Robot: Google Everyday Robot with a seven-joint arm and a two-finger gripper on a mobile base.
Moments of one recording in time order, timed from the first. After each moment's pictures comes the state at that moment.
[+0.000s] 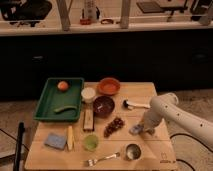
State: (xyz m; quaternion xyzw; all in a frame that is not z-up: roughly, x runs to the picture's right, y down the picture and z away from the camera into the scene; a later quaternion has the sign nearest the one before) arm 0.241 0.237 0.835 -0.32 -0.12 -0.10 0.93
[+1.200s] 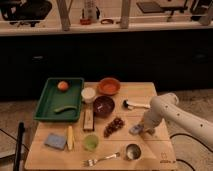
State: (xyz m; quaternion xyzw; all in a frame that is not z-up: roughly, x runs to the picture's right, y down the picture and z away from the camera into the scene) arm 0.241 0.237 0.835 -0.32 -0.12 -0.10 0.93
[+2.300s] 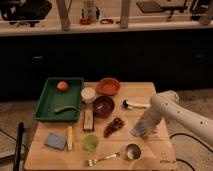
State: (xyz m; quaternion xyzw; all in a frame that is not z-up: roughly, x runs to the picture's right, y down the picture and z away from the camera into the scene) arm 0.235 0.215 0.821 -0.32 -0.13 -0.15 0.92
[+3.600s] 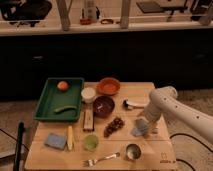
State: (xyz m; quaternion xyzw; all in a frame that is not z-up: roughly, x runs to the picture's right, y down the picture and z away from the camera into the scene) arm 0.248 0.218 0.840 -0.34 -0.14 -0.16 0.92
